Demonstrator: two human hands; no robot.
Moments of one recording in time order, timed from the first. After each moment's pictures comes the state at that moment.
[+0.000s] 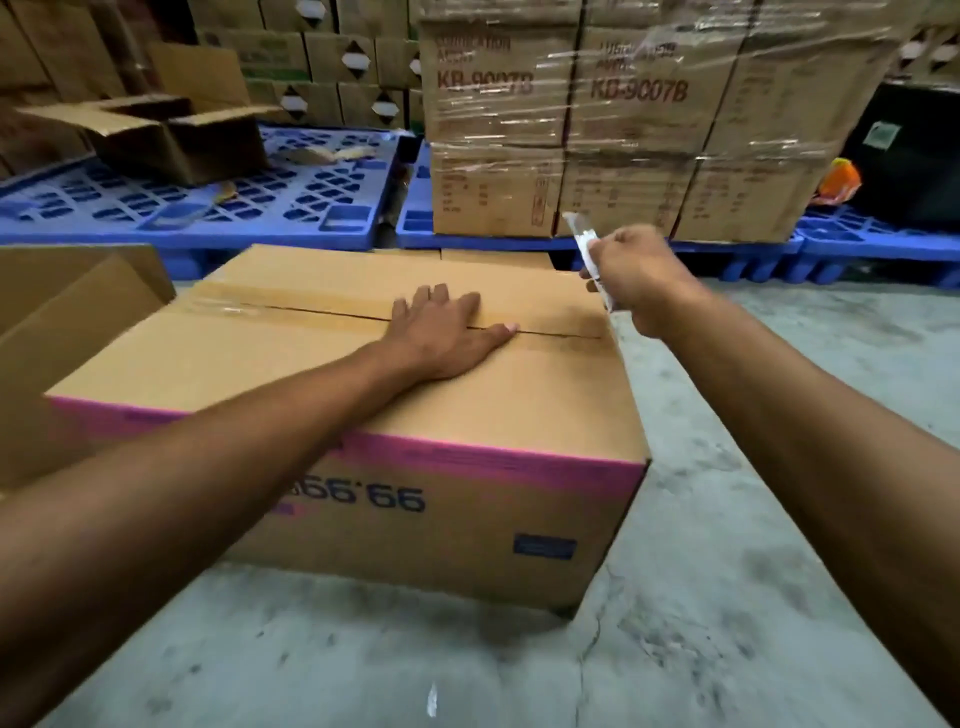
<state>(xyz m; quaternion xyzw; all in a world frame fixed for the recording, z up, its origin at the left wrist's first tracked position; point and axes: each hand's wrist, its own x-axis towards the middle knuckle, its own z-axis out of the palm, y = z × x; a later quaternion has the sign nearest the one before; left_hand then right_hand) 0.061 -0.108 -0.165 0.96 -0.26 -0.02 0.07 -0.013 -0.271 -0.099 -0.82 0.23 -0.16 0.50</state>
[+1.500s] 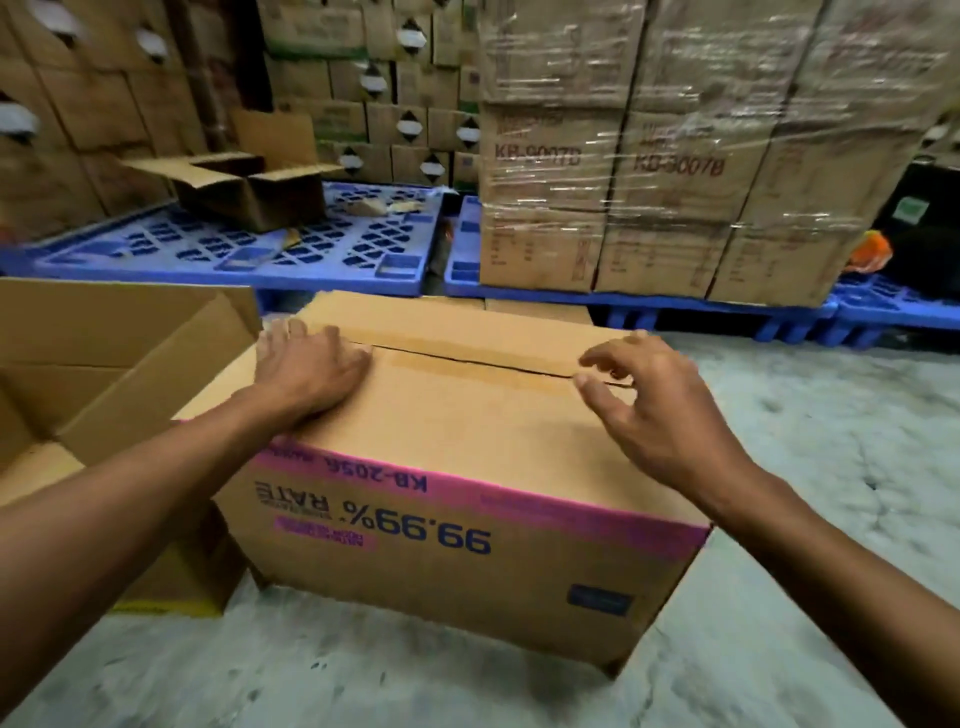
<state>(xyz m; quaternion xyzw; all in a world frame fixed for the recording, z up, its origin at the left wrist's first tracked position) 0.088 0.070 -0.153 0.99 -0.07 0.06 0.08 -0.090 -0.197 -0.117 -0.95 0.03 -0.23 0.20</state>
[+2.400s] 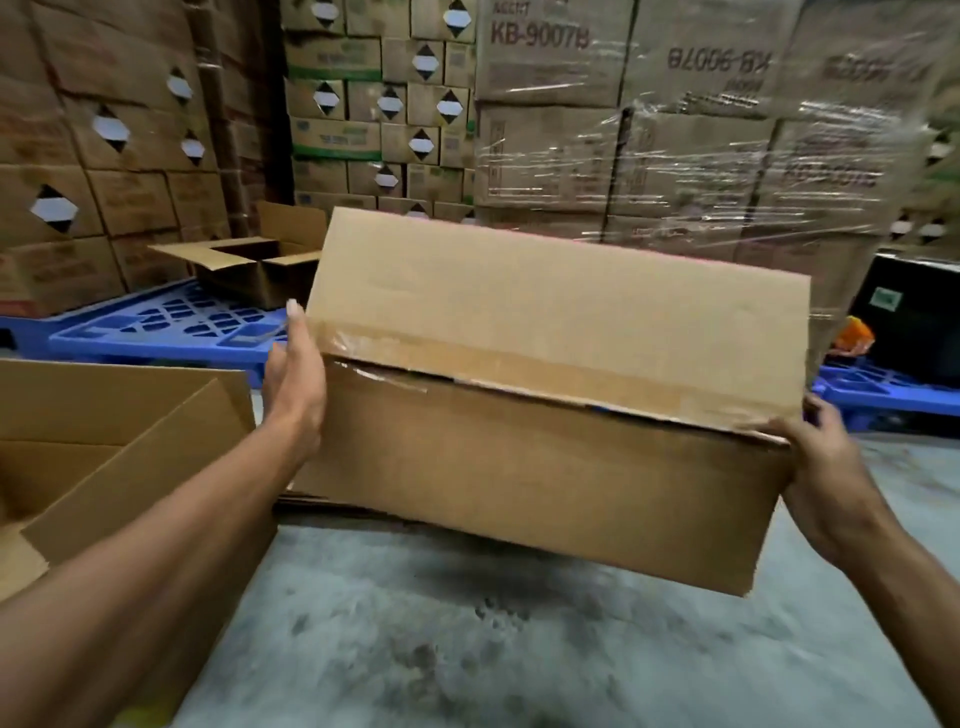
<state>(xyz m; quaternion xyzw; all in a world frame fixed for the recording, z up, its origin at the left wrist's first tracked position) 0.094 0.025 -0.098 0.70 0.08 0.17 0.69 -0.085 -0.347 -0.098 -0.65 0.15 -0.30 0.68</state>
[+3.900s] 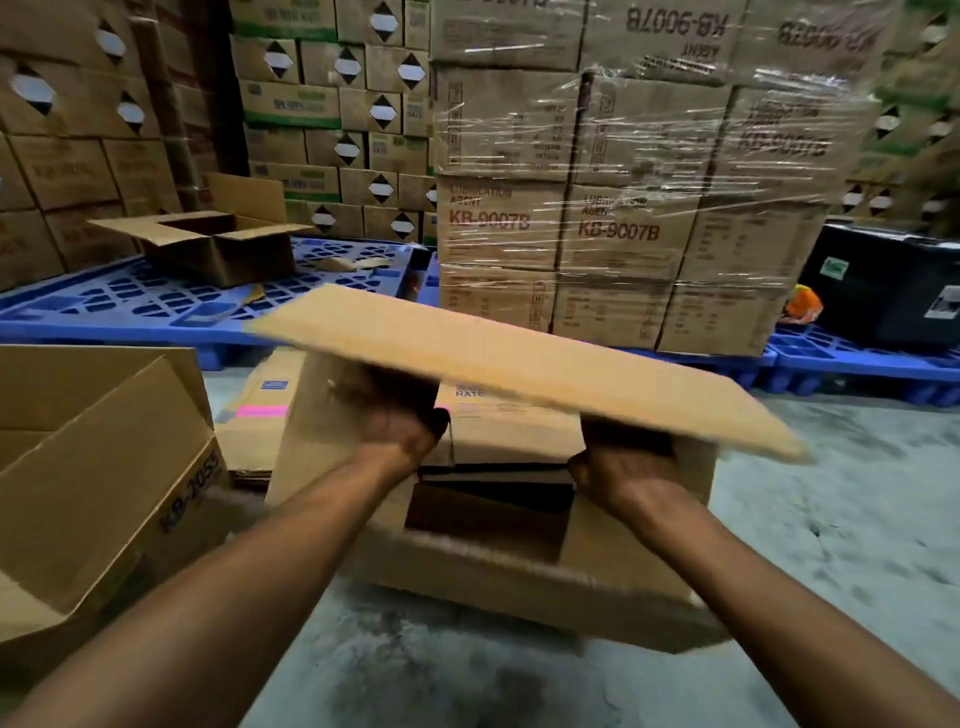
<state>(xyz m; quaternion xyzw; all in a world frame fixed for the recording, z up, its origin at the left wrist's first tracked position) 0.060 -0.081 -0.152 0.97 -0.18 0.06 0.15 -0.068 -0.267 -0.129 -0.99 0.14 -0.09 -0.01</state>
